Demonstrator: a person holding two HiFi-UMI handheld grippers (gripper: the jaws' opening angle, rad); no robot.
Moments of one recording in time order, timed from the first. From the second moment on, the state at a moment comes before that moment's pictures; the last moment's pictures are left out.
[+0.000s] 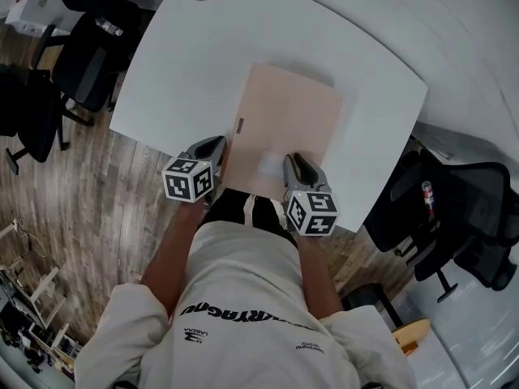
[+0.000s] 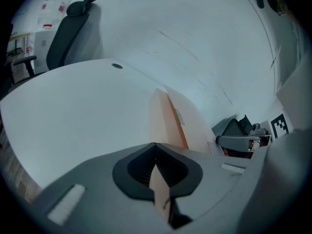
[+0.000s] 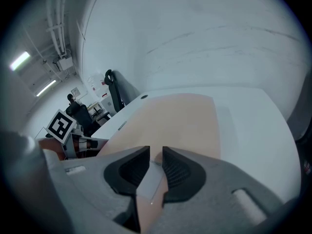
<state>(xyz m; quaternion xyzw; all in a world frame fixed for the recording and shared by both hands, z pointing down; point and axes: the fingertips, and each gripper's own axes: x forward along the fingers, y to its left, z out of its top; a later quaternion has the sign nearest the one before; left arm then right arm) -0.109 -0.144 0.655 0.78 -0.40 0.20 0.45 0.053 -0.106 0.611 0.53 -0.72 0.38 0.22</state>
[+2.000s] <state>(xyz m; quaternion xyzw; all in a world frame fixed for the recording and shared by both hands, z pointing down) -0.103 -0.155 0.658 0.77 -0.41 0.20 0.44 0.049 -0.111 0.640 0.49 -0.71 0.40 0.31</state>
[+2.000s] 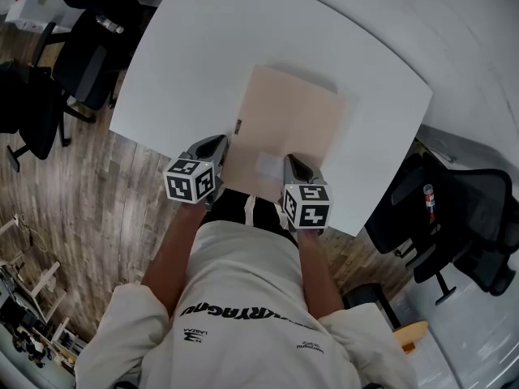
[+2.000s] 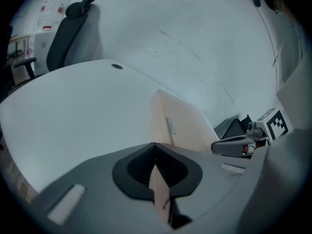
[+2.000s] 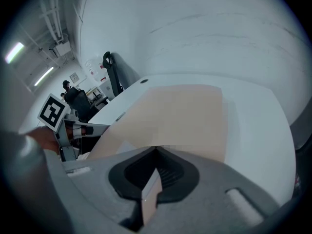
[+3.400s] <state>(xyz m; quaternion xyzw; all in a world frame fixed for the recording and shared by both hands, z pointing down) -0.103 -0.151 0.610 0.78 -0.45 0.19 0.39 0.054 -0.115 0.583 0.50 -0.75 0.34 0.25</state>
